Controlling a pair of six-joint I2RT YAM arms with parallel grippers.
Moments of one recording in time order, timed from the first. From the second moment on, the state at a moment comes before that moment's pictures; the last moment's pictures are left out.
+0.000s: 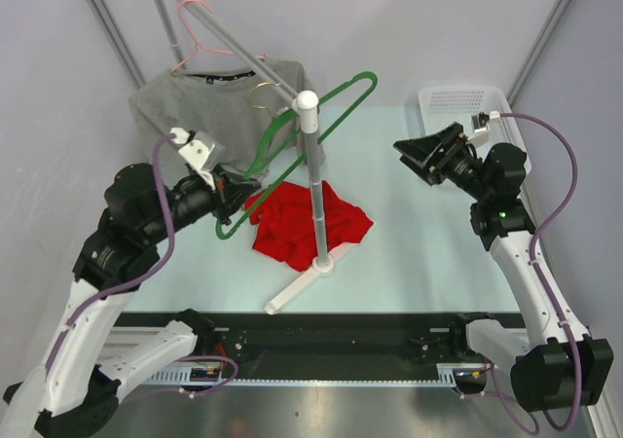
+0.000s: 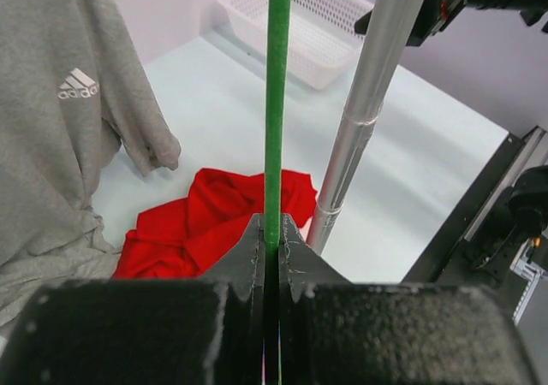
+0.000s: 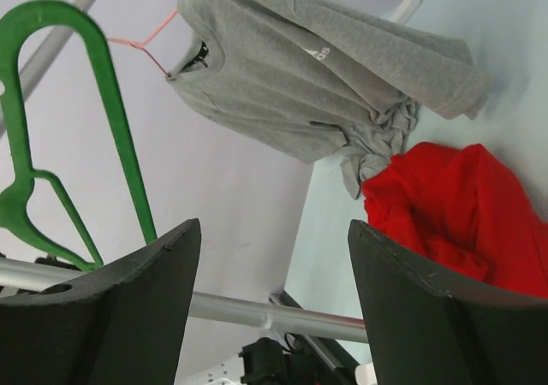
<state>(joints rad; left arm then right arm) -0.53 0.81 1.33 -0.65 0.29 -0.05 0.10 1.04 0.92 0.11 -0.60 1.12</state>
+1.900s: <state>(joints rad) -0.55 0.54 1.17 -0.54 -0.07 -0.53 0.51 1.47 0.85 -0.04 -0.24 0.64</state>
